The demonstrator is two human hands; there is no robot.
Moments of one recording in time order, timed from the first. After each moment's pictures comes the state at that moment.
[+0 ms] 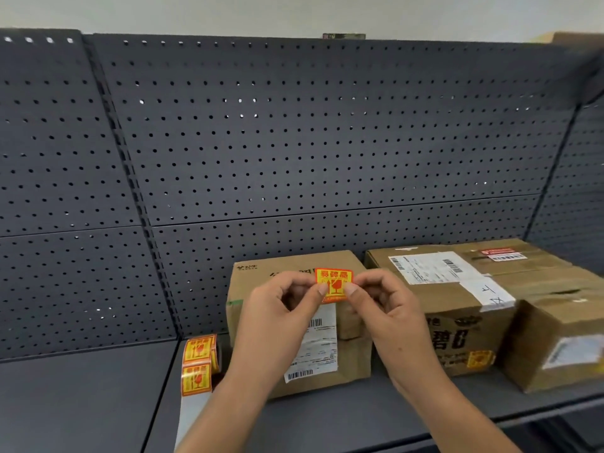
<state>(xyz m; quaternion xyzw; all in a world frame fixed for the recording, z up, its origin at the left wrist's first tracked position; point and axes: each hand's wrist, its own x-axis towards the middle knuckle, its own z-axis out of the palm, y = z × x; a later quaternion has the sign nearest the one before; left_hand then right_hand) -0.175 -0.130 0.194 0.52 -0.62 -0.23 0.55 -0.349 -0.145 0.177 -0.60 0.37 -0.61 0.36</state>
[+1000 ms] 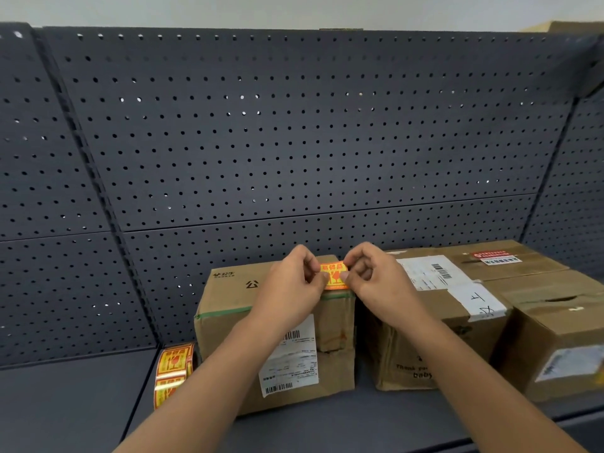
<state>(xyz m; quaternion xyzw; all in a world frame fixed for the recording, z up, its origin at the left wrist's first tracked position) -0.219 -0.222 0.199 0.59 -0.68 -0.17 0.39 -0.398 -0.245 0.185 -0.72 0.49 -0.45 0.22</state>
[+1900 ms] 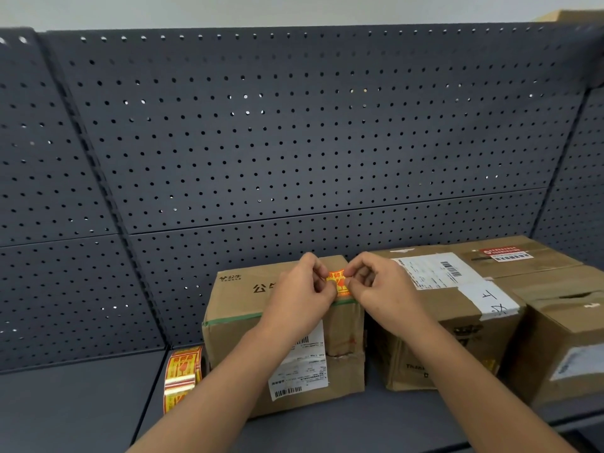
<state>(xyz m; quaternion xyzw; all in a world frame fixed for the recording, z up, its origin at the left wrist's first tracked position) -0.220 -0.220 0.187 0.59 -0.69 -0.17 0.38 -0.388 -0.238 0.178 -0.72 0.50 -0.44 0.20</state>
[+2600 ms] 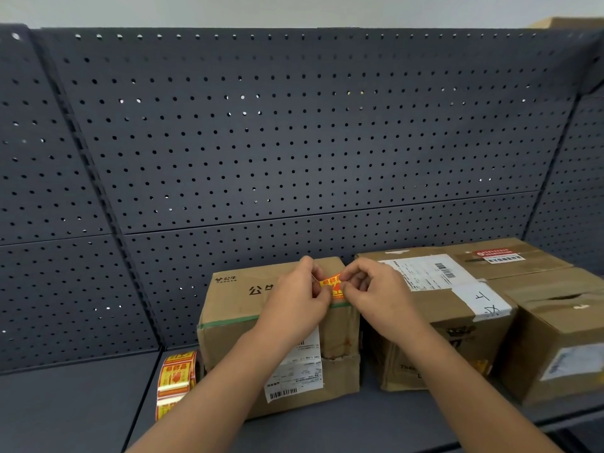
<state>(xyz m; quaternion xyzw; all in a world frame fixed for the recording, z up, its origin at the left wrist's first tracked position) -0.222 -0.219 0.185 0.60 -0.70 -0.15 0.35 -0.387 -0.235 0.175 -0.71 0.50 -0.45 0.20</state>
